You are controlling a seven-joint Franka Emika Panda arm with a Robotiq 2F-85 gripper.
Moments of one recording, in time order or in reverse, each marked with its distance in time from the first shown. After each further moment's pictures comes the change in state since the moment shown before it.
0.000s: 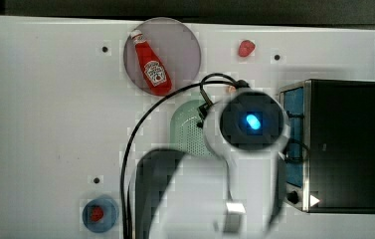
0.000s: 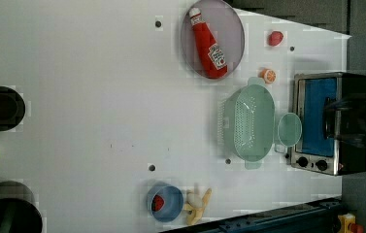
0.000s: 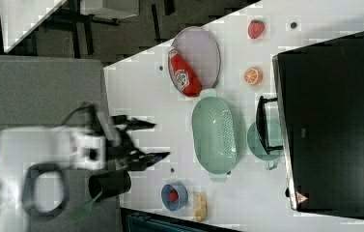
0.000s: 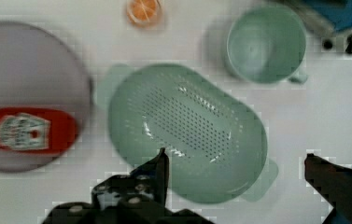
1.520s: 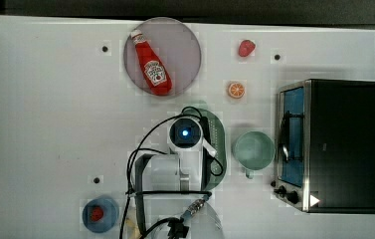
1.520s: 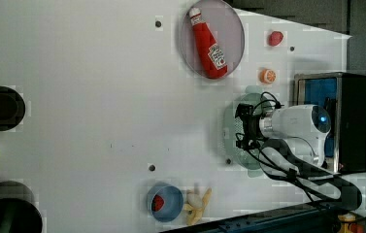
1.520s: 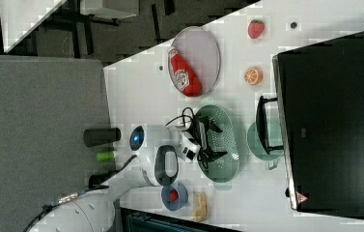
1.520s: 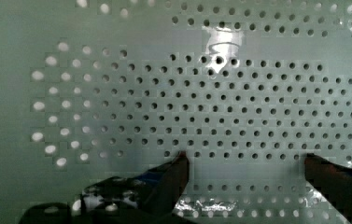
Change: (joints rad) arm 0.036 0.588 0.090 -0.277 0.008 0.809 0.554
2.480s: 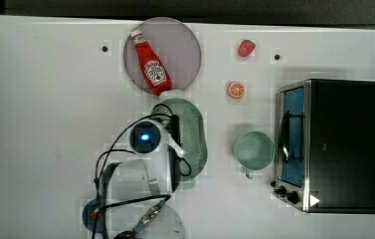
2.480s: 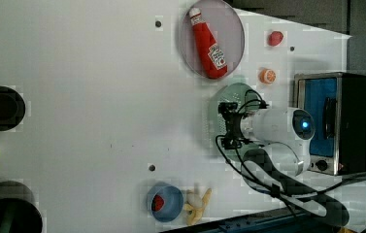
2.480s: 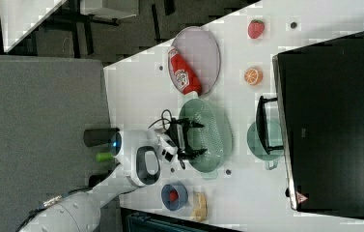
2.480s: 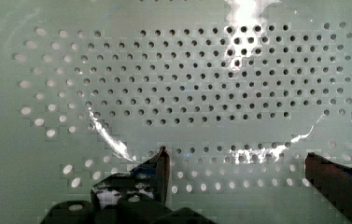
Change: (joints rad) arm 0.162 -0.021 0.023 0.016 -0.003 0.029 0.214
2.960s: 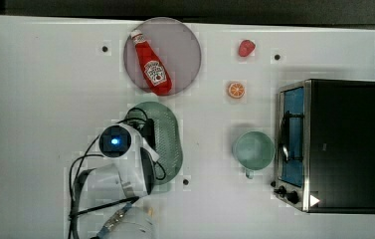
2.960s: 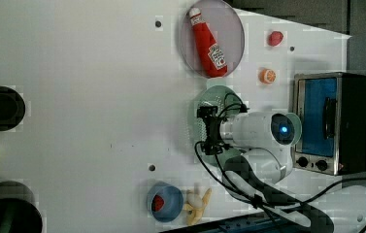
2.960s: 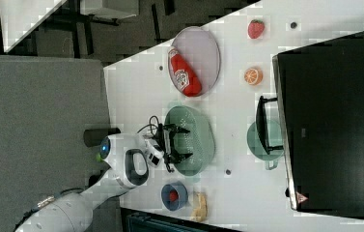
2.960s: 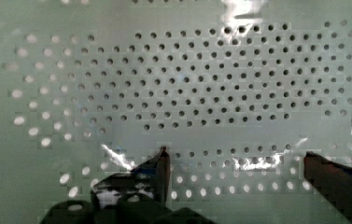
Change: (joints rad) arm 0.099 0.024 0.045 0.033 0.080 -0.017 0.068
